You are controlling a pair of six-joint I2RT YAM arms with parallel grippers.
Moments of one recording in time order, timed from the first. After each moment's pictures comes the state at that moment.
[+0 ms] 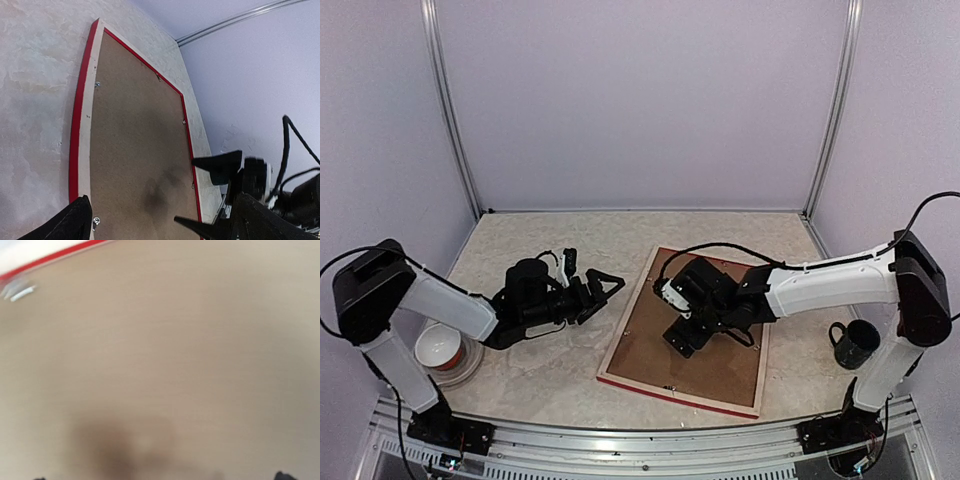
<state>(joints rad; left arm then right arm) -0.74 1.69 0.56 0.89 0.24 -1.05 1.04 1.70 1.05 -0.37 0.29 0.04</state>
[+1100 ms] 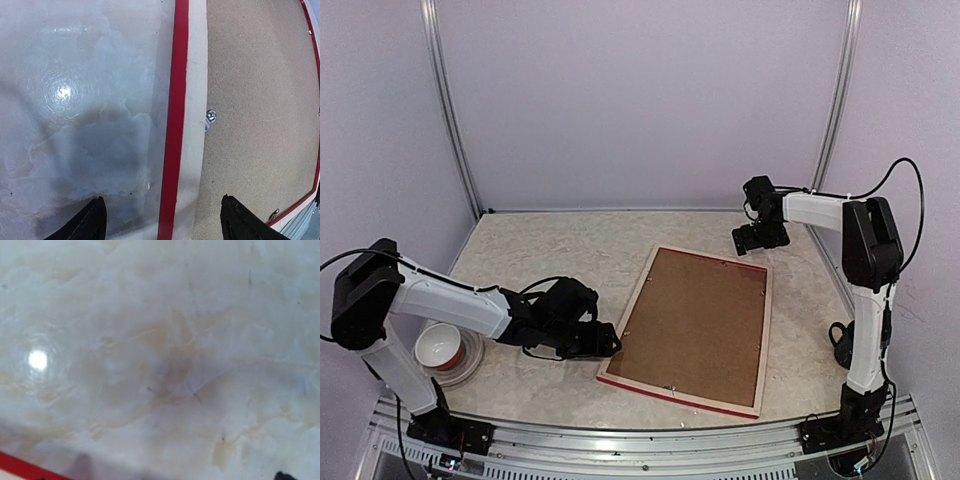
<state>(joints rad) -0.95 1.63 0.76 -0.06 -0.01 -0.84 0.29 2.13 1.67 -0.60 0.27 0.09</state>
